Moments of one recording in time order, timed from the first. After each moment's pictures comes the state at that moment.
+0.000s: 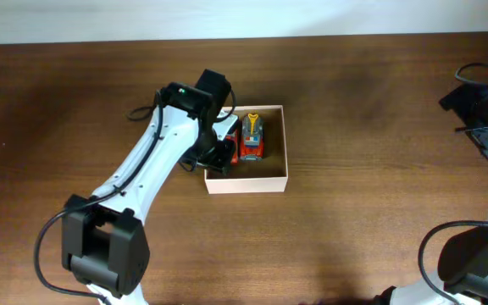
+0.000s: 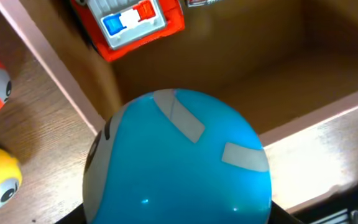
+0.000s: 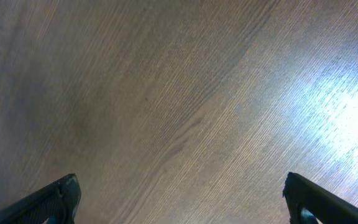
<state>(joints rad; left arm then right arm) -0.42 1.89 1.65 -1.29 0.14 -0.02 -0.41 1.76 1.78 -1.24 0.08 0.61</state>
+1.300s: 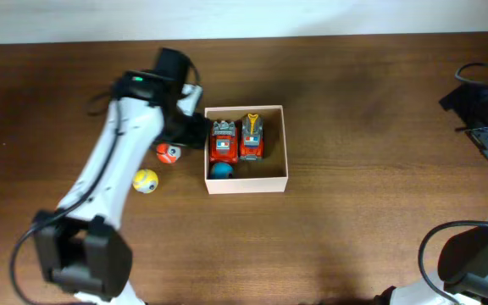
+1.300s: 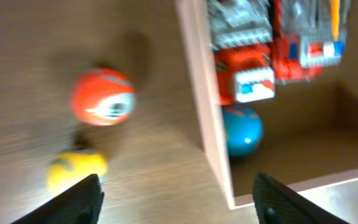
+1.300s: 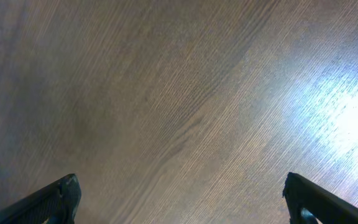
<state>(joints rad) -0.24 1.83 1.71 -1.24 0.07 -0.07 -0.41 1.76 1.78 -1.24 0.08 0.61</state>
